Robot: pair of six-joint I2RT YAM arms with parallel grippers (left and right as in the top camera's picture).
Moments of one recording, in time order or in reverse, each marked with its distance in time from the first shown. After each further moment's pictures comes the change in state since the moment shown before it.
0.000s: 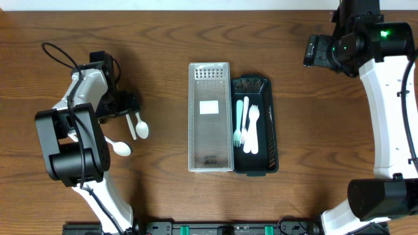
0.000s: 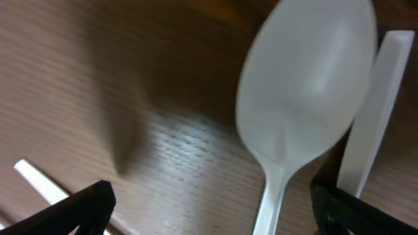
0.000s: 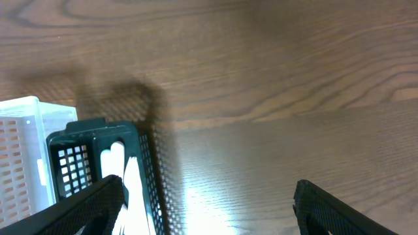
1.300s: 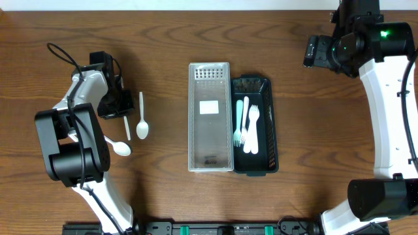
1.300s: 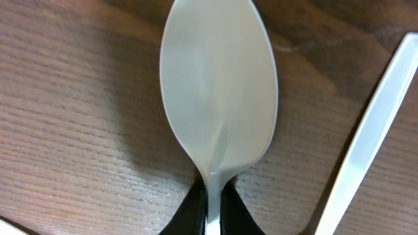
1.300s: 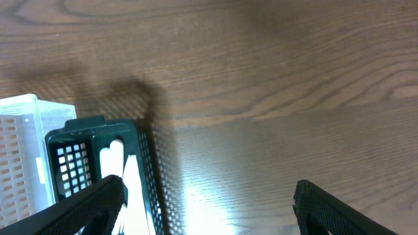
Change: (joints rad) left arm 0.002 -0.001 -0.017 0.052 0.094 0.095; right arm 0.000 0.000 0.000 -0.007 0.001 0.000
